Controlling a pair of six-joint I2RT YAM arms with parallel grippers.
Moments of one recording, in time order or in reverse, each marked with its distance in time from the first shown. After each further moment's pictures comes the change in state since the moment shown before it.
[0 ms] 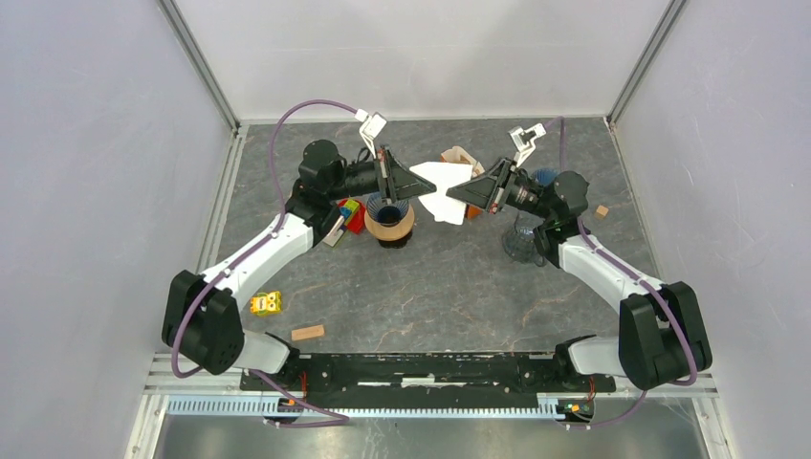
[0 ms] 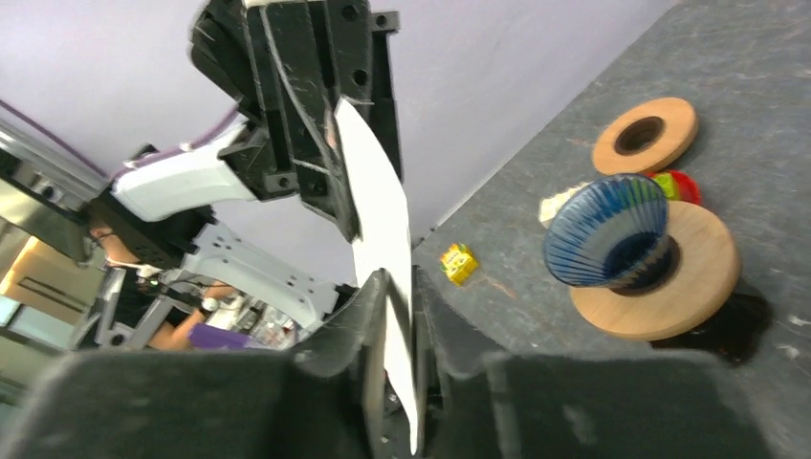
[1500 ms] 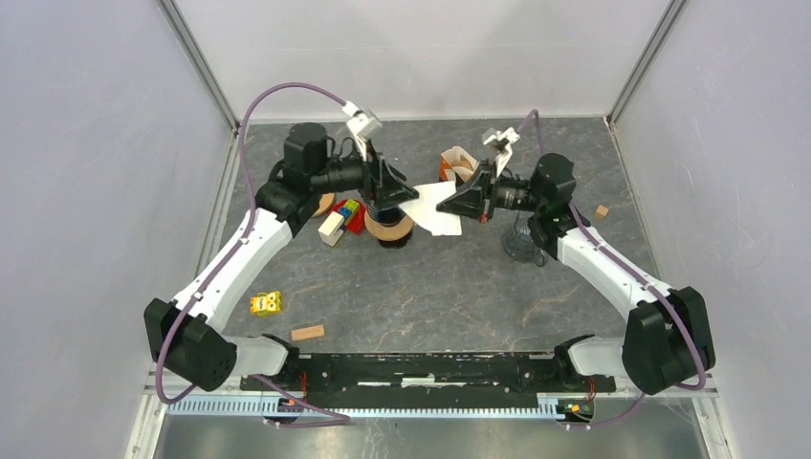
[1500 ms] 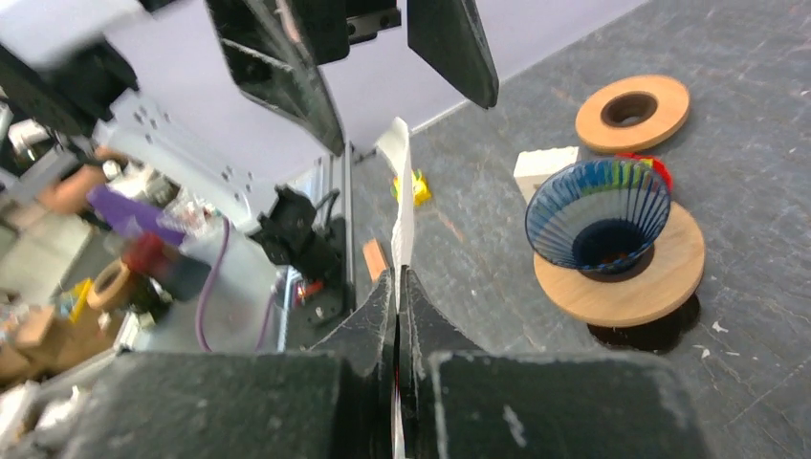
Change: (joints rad) left arm 0.031 -0.084 0.216 -0.707 -0.088 0.616; right arm 0.086 -0.019 0.153 -0.489 -0.159 -0.615
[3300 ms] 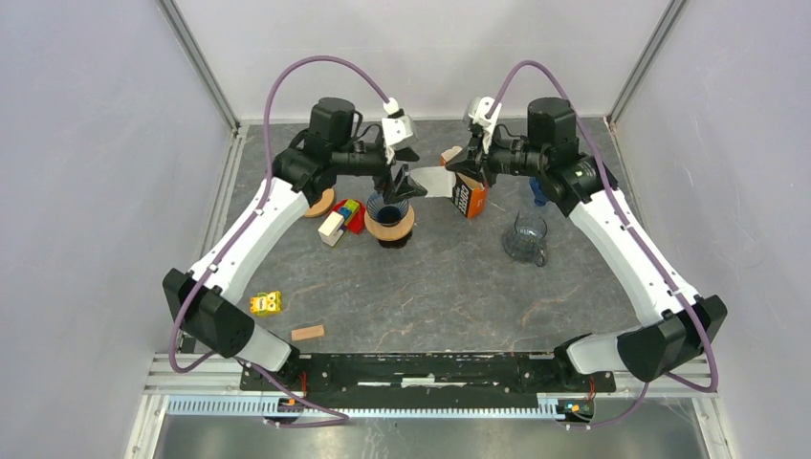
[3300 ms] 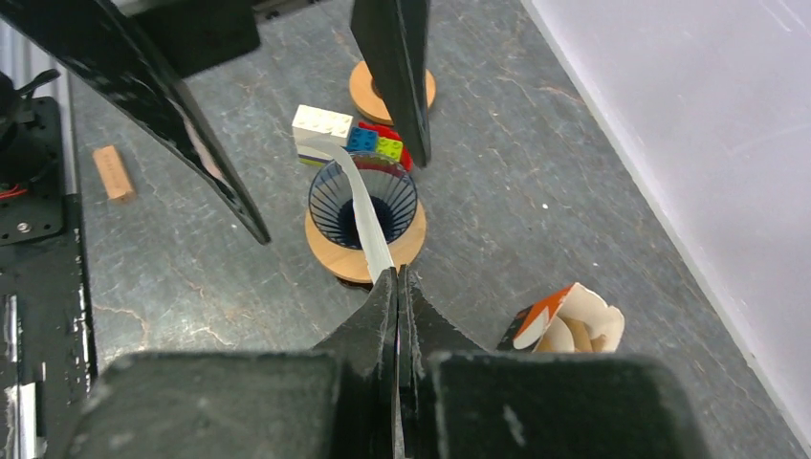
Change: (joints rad) left arm -0.037 0.165 0.296 -0.251 0.001 0.597; right arm 0.034 0.067 0.598 -0.906 0.353 -0.852
